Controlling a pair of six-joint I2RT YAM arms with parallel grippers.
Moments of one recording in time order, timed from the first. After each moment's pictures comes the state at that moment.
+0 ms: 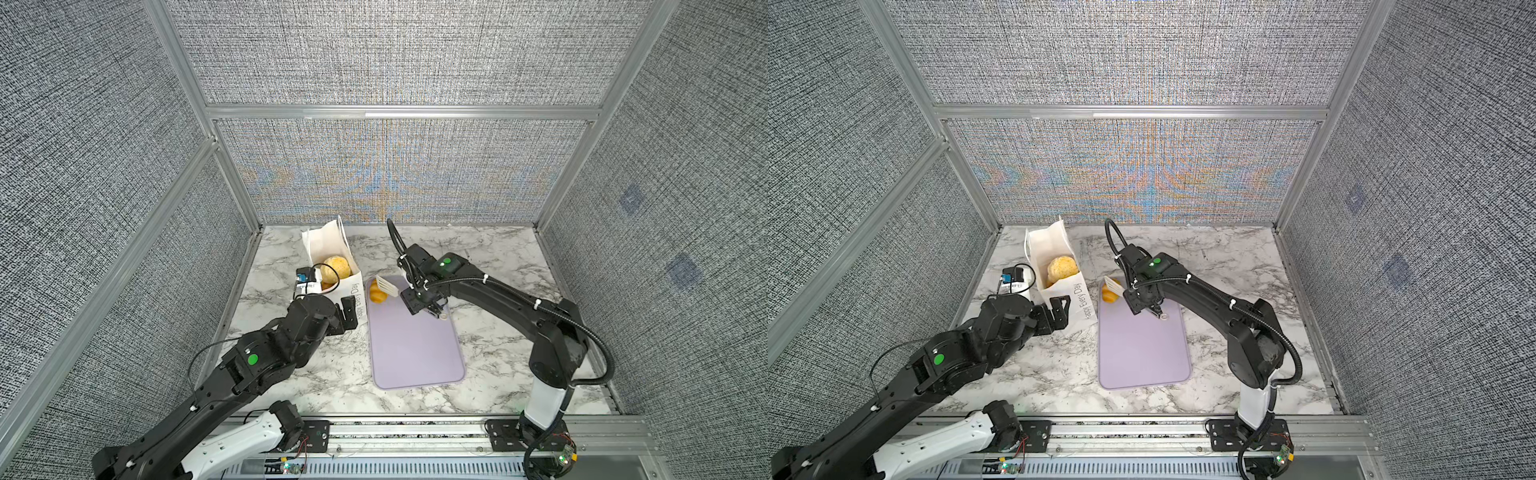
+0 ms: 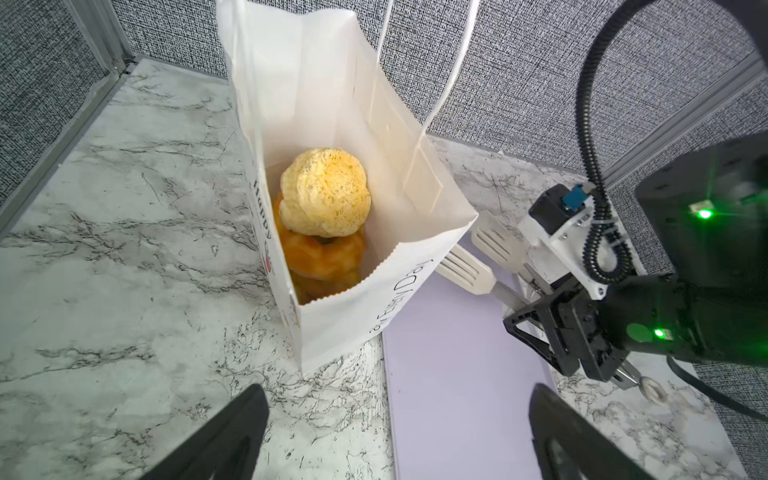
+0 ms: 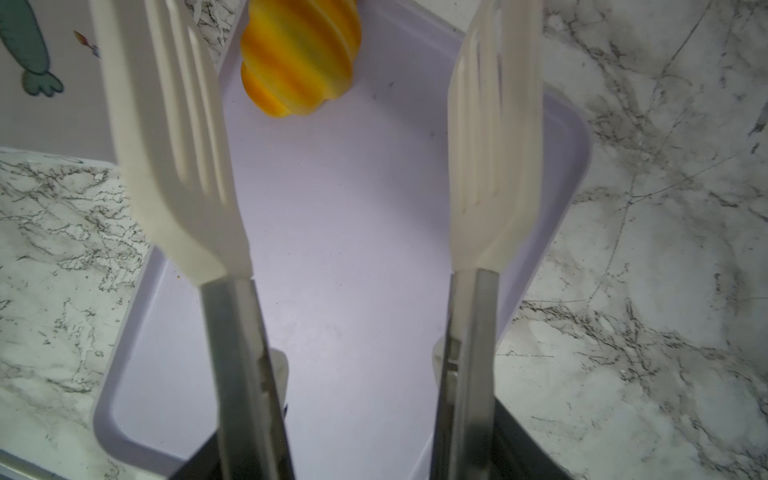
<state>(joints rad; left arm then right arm) -0.91 0.83 1.04 -0.86 -0.50 -0.73 0.77 1.86 1.63 -1.01 0.15 0.18</state>
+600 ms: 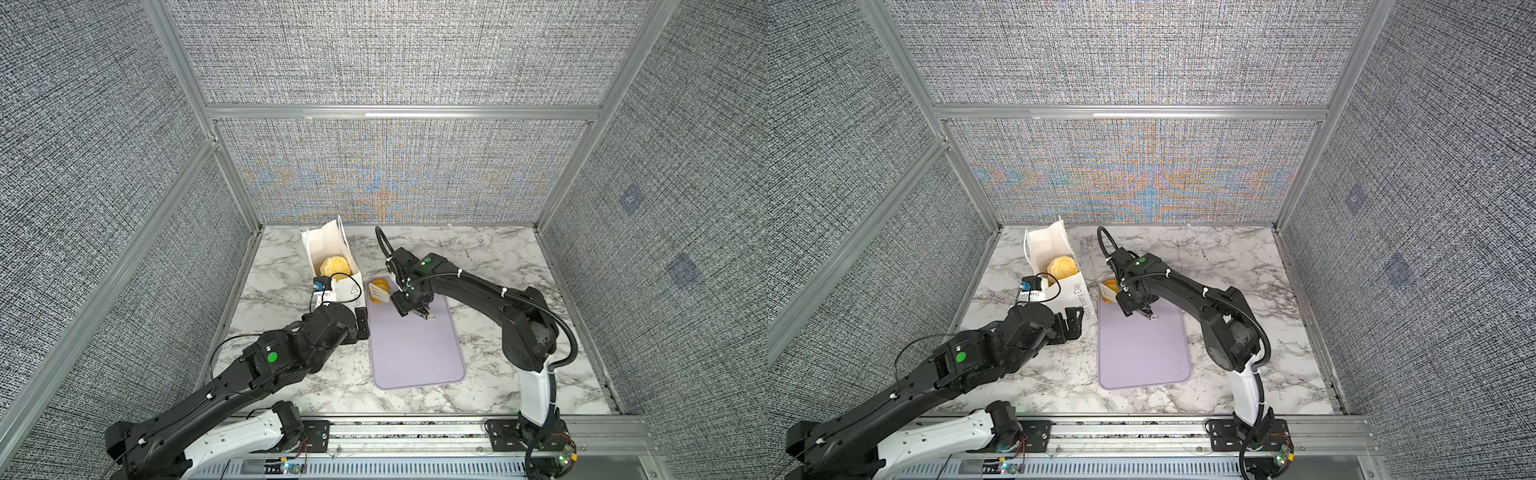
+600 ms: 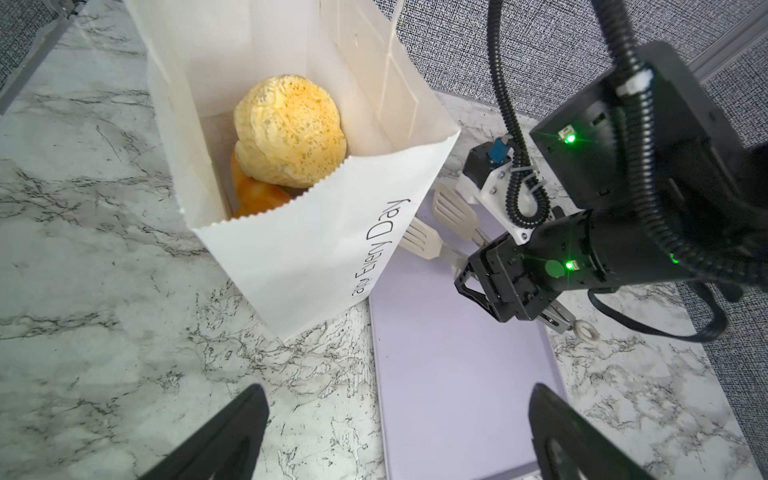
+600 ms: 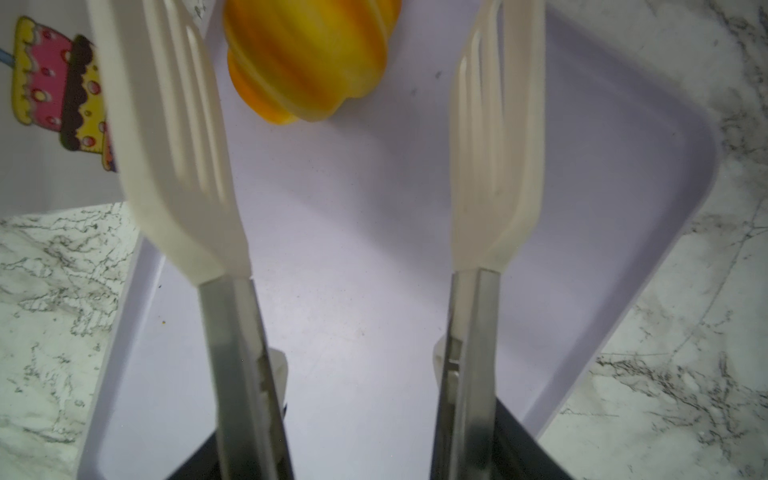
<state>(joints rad) -1.02 0.89 1.01 -0.88 -0.52 -0.84 0.76 2.04 1.73 -1.01 0.10 0.18</state>
